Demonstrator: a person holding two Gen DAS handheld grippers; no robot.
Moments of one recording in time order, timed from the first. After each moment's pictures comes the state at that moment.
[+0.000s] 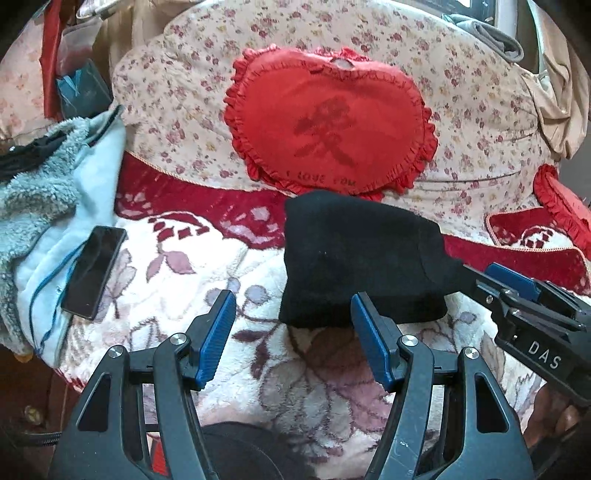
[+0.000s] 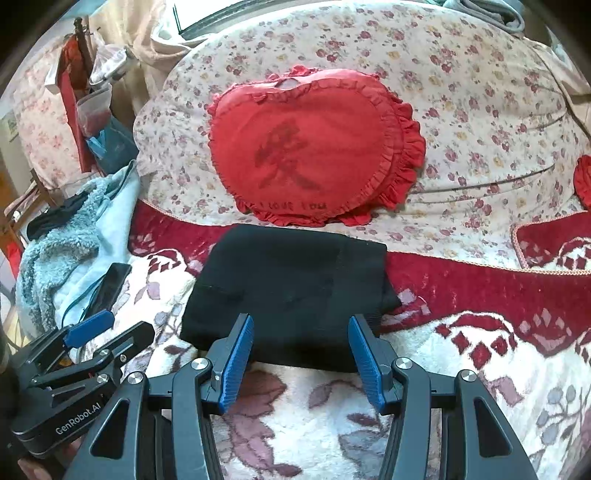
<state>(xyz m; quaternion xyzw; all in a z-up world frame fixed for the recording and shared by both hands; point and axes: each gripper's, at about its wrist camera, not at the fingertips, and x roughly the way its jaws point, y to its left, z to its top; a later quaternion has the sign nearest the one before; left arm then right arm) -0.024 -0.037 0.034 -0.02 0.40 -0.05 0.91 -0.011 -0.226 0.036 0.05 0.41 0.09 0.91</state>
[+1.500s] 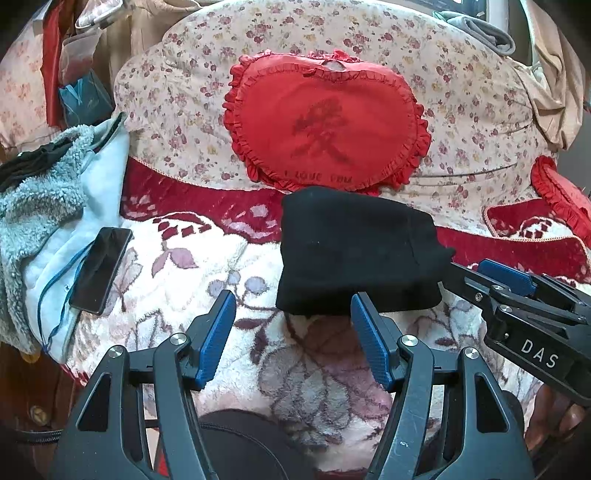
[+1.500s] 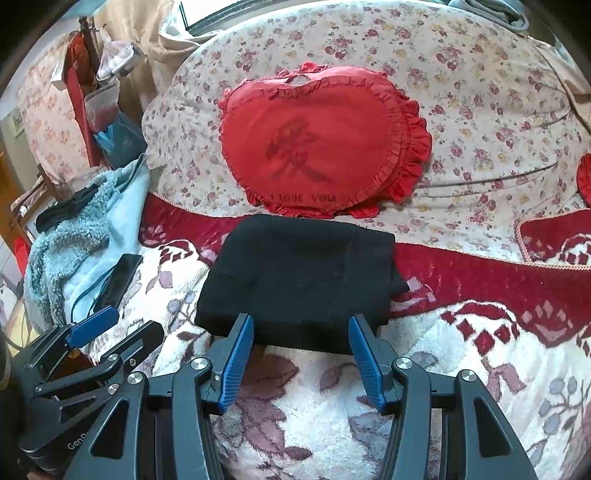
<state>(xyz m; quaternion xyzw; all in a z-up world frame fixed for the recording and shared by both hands) -0.044 -0.045 0.037 0.00 0.40 -0.04 0.92 -0.025 -0.221 0.038 0.05 0.42 0.10 0.90</state>
